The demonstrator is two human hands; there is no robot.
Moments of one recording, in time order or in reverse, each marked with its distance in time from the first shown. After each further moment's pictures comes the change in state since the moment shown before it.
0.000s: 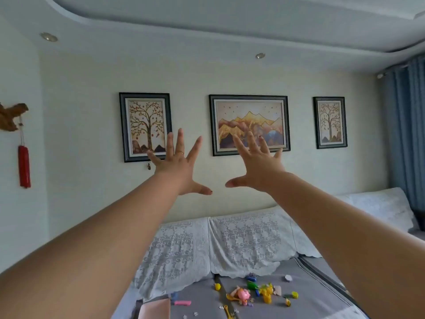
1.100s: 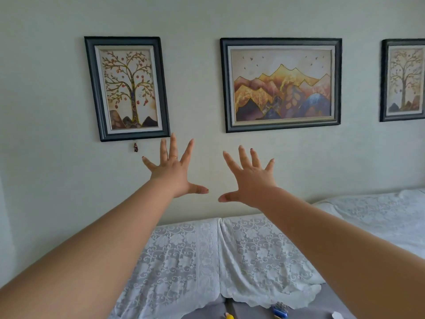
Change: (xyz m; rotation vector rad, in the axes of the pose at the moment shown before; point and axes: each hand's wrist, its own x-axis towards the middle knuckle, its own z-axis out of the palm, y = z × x) left_hand 0.419 -0.002 0.347 -0.060 -0.160 -0.129; right_hand 0.374 0.087 0.400 -0.074 -0.144 -0.096
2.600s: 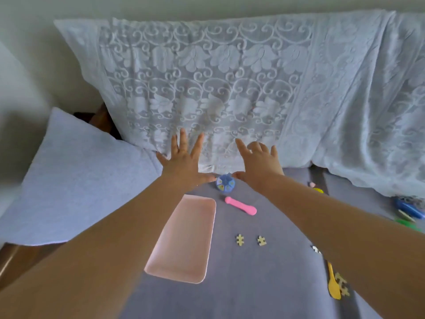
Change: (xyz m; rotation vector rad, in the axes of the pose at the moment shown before) left_hand 0.057 -0.235 0.701 -0.080 -0.674 -0.263; right_hand 0.116 -0.305 0.685 0.275 -0.717 -0.254
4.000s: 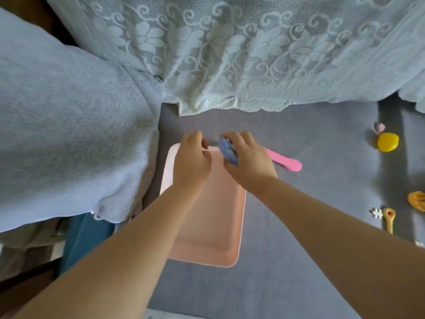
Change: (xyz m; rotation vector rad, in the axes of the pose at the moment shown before) left_hand 0.046 -0.077 0.224 -0.608 0.203 -0.129; right_hand 0.052 -0.100 0.224 0.566 -0.007 0.000
